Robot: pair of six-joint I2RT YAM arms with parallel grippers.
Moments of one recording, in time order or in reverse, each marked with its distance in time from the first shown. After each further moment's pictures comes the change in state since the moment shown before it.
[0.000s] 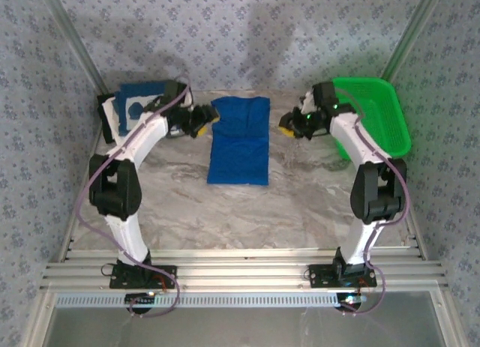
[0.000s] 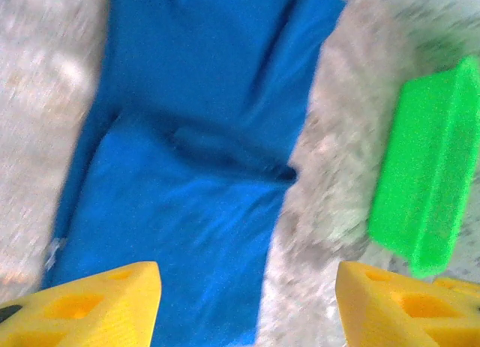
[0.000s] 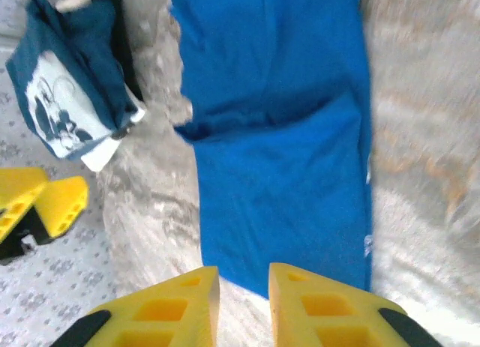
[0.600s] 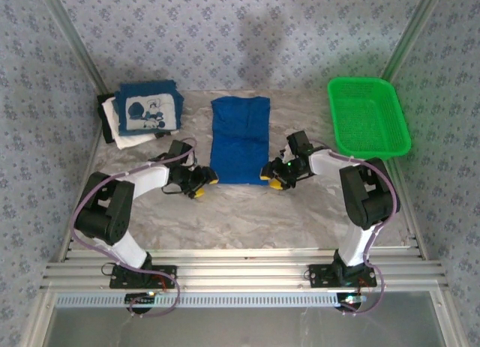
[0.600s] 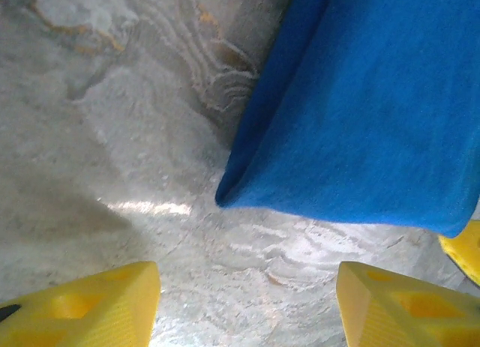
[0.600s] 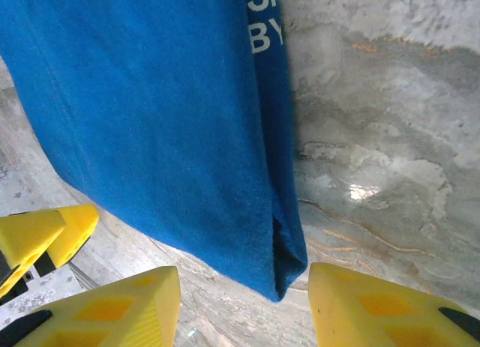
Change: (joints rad) left arm -0.075 -0.214 -0.706 0.284 0.029 -0.071; right arm 0.159 -0.020 -0.488 0.278 0.001 0.126
